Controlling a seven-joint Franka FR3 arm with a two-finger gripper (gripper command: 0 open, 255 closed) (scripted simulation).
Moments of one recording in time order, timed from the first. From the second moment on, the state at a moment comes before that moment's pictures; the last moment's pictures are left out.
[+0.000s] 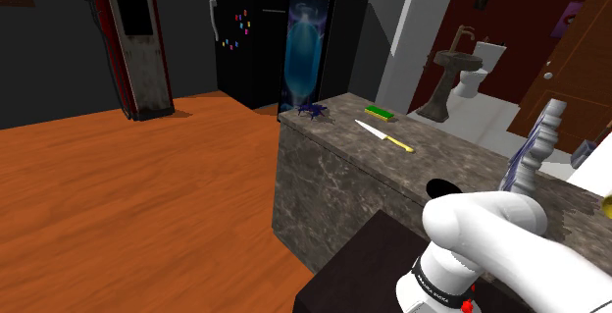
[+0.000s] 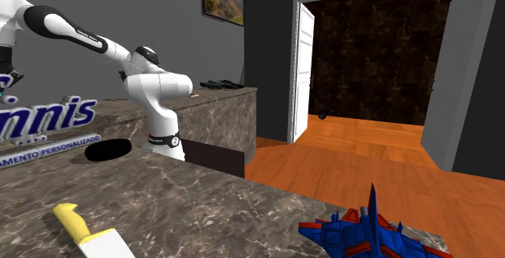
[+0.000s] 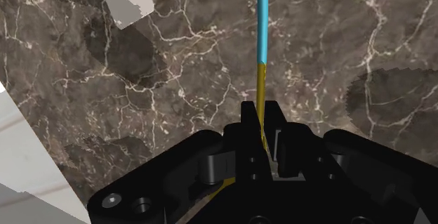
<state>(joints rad) -0.62 -1.46 -1.03 -2.24 -1.28 1.40 -1.03</state>
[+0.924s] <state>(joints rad) -0.68 -1.53 -1.17 -2.36 -1.40 1.49 -1.02</state>
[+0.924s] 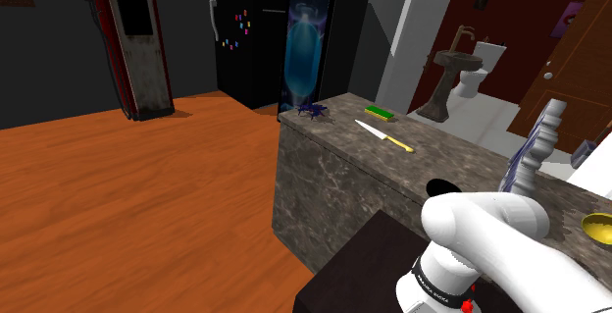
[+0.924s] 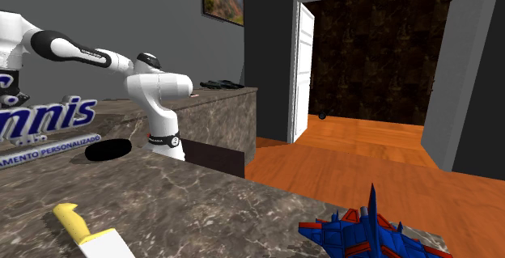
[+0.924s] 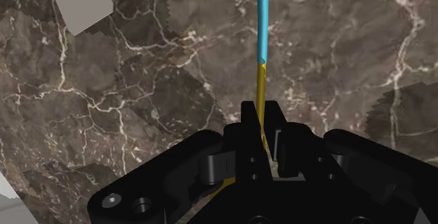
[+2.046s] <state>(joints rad) -0.70 -1.57 -1.27 -2.40 -1.49 1.54 -1.01</state>
